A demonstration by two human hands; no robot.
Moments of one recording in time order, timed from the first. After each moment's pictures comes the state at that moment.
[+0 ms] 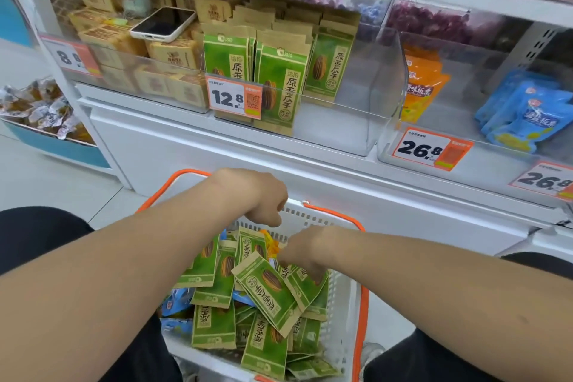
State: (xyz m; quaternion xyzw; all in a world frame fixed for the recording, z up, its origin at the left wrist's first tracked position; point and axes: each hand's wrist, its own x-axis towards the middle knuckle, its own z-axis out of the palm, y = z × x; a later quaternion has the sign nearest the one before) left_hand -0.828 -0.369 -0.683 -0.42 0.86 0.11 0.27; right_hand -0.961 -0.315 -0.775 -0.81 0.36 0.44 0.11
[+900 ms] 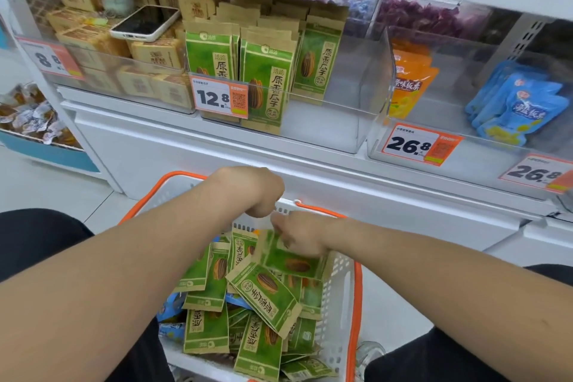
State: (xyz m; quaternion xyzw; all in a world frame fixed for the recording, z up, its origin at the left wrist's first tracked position) left_hand -0.847 -0.369 -0.676 -0.47 0.83 0.13 0.27; right_hand -0.990 -0.327 -0.774 -0.82 0.50 0.15 0.22
